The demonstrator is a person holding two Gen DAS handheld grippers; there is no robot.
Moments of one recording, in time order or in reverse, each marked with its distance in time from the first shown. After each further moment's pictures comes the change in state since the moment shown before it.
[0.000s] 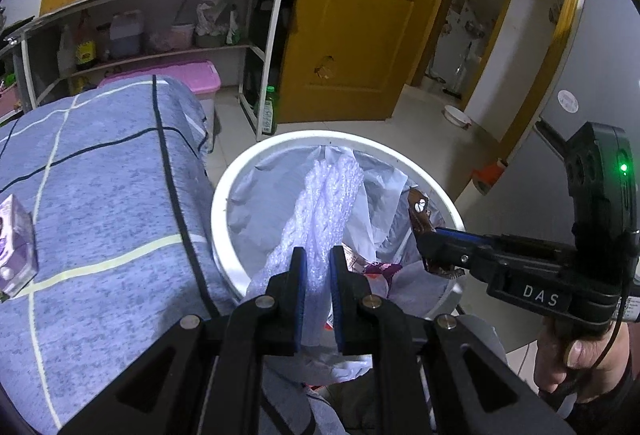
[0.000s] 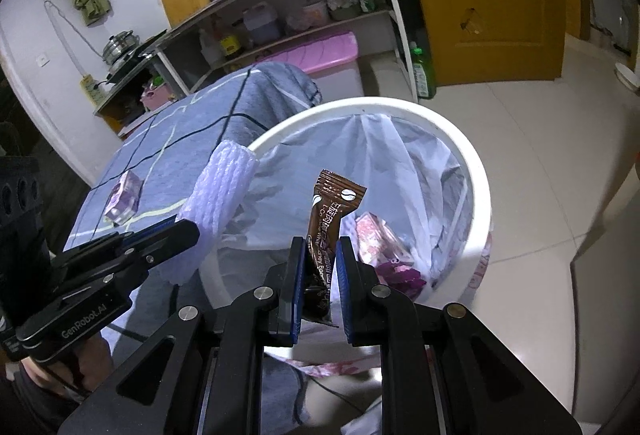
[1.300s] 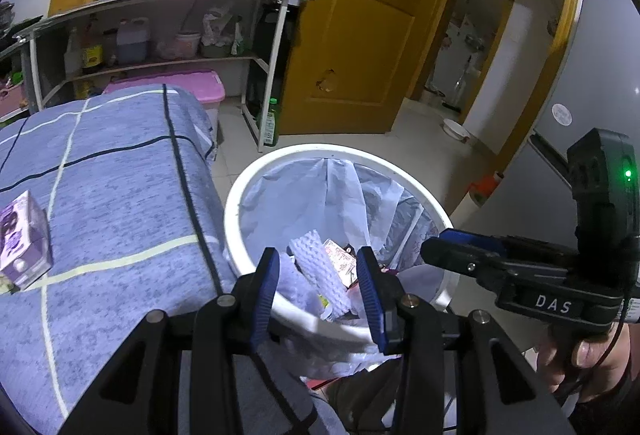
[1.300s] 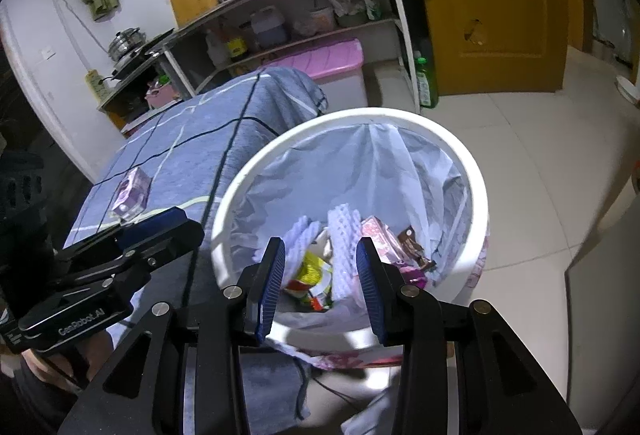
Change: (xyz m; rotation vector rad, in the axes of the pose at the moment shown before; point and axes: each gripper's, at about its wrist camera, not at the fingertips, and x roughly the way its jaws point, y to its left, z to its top) left arm -0.028 0.005 -0.007 -0.024 -0.055 -0.001; right arm -0.020 0.017 -0.002 -0.046 -0.028 -0.001
